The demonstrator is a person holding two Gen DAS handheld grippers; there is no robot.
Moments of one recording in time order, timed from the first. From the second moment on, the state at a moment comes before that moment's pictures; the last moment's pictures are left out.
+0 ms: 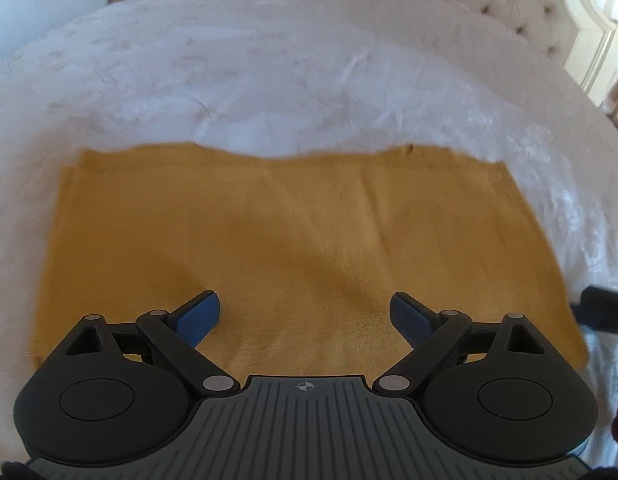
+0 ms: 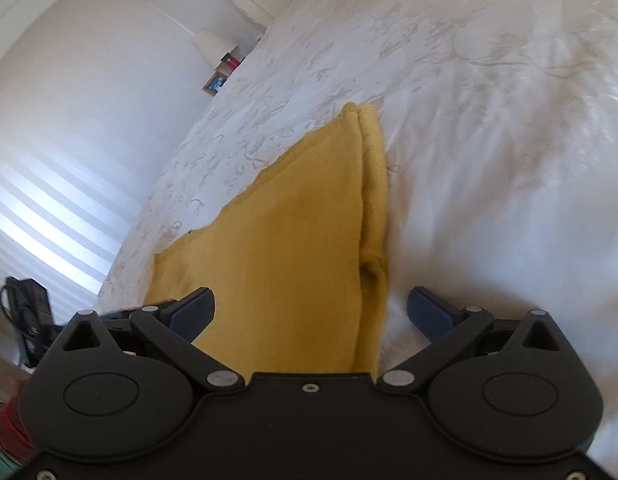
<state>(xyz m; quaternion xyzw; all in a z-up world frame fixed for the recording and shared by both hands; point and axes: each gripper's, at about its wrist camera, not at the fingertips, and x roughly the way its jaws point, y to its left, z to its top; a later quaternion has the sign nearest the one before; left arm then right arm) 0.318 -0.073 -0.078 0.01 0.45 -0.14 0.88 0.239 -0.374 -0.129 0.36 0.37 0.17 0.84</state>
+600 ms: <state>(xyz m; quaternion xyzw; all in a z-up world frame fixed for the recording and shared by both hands) 0.324 -0.096 -0.098 0.05 0.46 -0.10 0.88 0.277 -0.348 -0.124 0.33 0.38 0.16 0.85</state>
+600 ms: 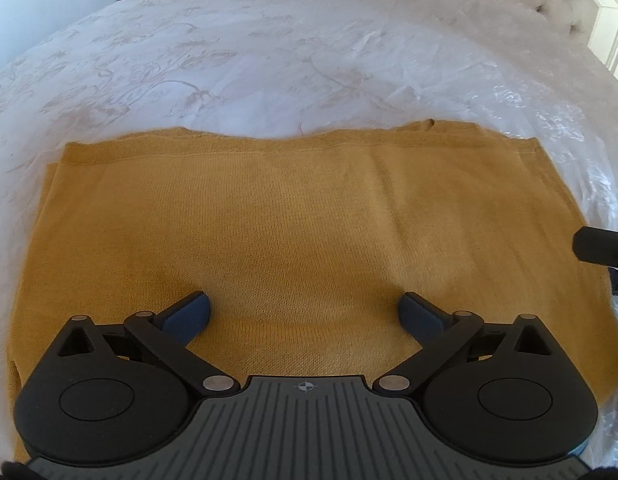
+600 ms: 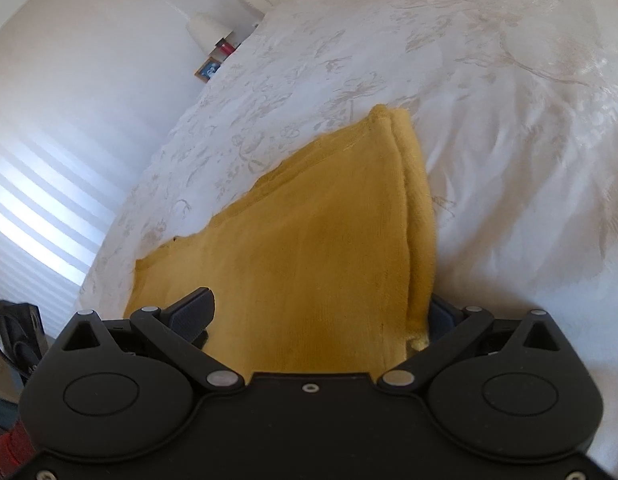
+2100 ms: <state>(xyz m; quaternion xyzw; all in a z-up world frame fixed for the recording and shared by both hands) 0.245 0.143 -0.063 -0.06 0.40 -0.03 0.91 0.333 -0.065 -0.032 0.04 0.45 0.18 0.88</state>
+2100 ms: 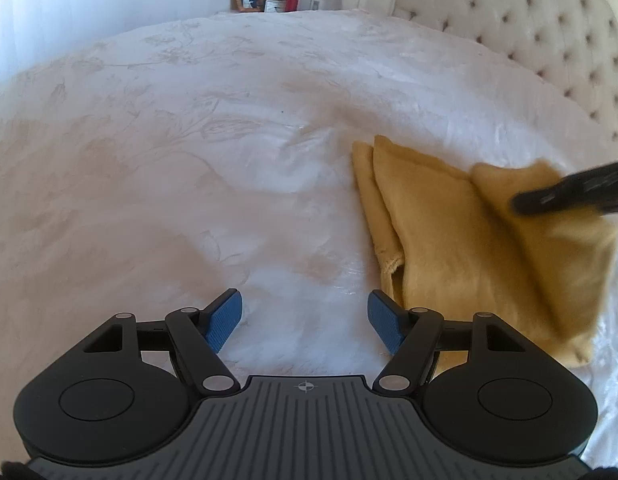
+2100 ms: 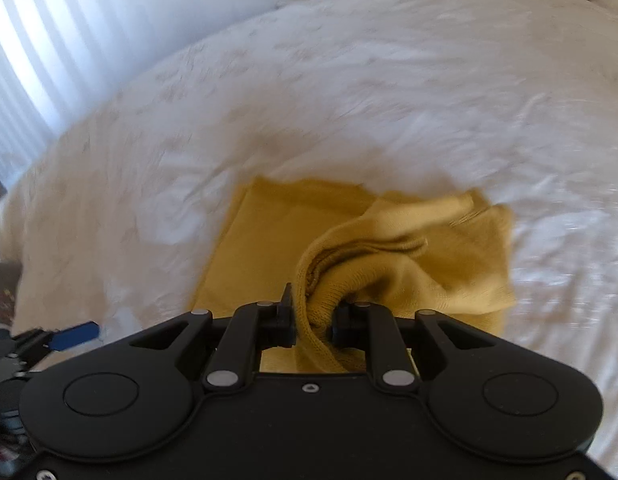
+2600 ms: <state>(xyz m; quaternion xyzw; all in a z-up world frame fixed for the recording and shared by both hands) 0.245 0.159 -0.063 -0.09 0.39 -0.03 0.91 0.336 -0.008 -0.046 0.00 0.46 0.17 0.87</state>
